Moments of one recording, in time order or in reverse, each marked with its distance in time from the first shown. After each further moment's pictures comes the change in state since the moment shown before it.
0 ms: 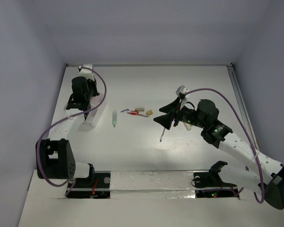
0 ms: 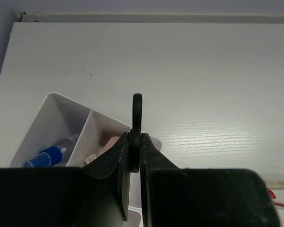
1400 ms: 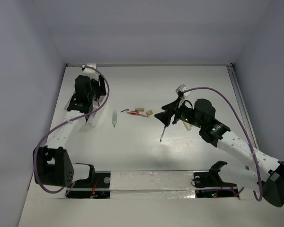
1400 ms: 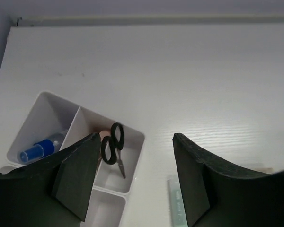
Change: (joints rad) left arm -0.073 -0.048 0.017 -0.105 -0.064 -0.007; right arm 0.000 0.025 0.000 -0.032 0.150 -0.006
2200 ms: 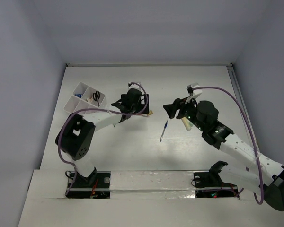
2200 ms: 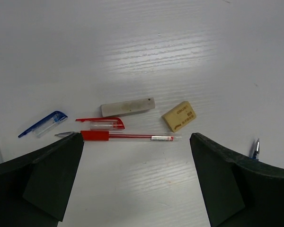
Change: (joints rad) left arm -0.518 0.370 0.099 -0.100 -0.143 -0.425; right arm -0.001 -0.048 -0.014 -0.051 0.408 0.061
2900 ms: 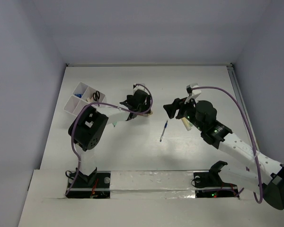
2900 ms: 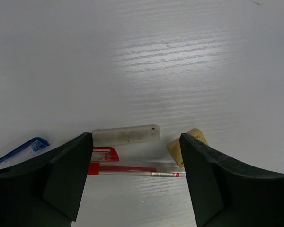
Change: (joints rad) left arm -0.020 0.201 0.085 0.064 -0.072 -0.014; right arm 0.000 0.013 -0.005 0.001 0.021 0.008
